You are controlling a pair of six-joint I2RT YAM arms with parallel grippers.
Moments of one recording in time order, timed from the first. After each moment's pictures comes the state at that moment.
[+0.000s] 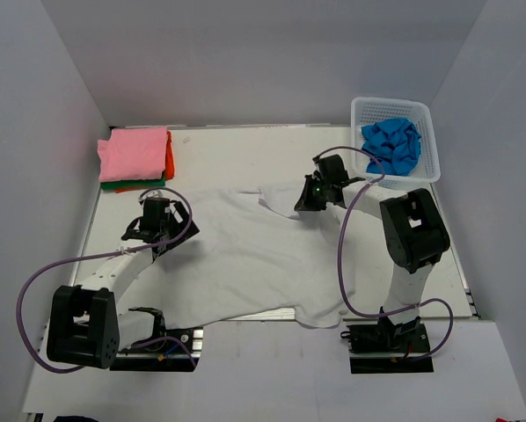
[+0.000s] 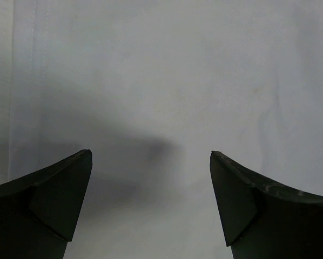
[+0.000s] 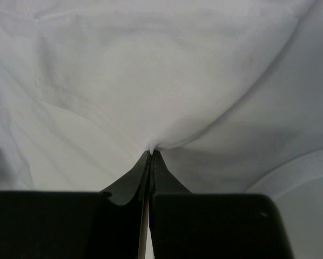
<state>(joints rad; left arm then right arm) -0.14 1.18 0.57 -0.26 -0.06 -0.63 0.40 1.89 1.14 -0.15 -0.29 0.52</state>
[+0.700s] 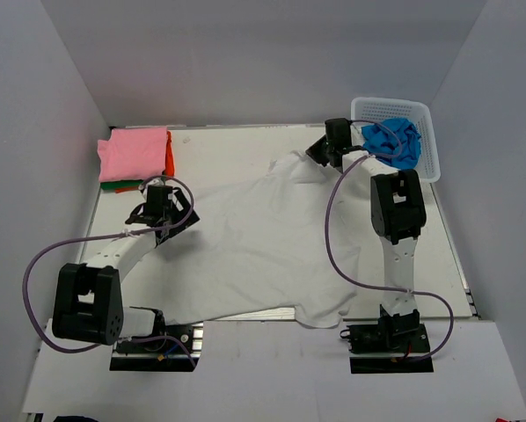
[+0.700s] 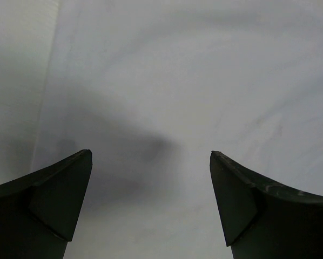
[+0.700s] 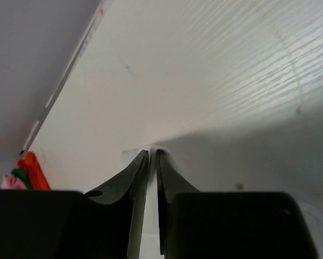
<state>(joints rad) -0.14 1.32 0.68 -0.25 -0.11 -0.63 0.29 2.20 1.64 -0.07 0.00 1.03</state>
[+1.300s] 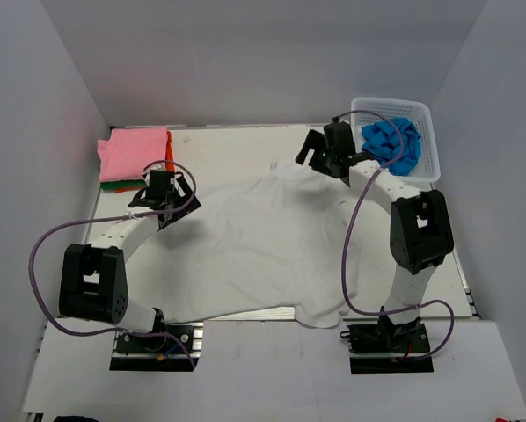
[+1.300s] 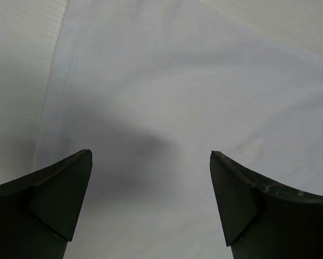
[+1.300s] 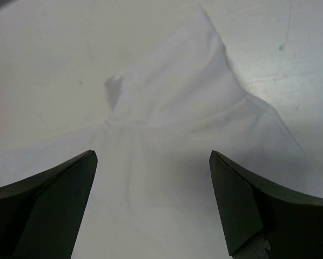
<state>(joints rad) -0.14 1.44 0.85 -0.26 -0.13 -0.60 0.36 1.88 1.43 -0.18 0.02 0.62</state>
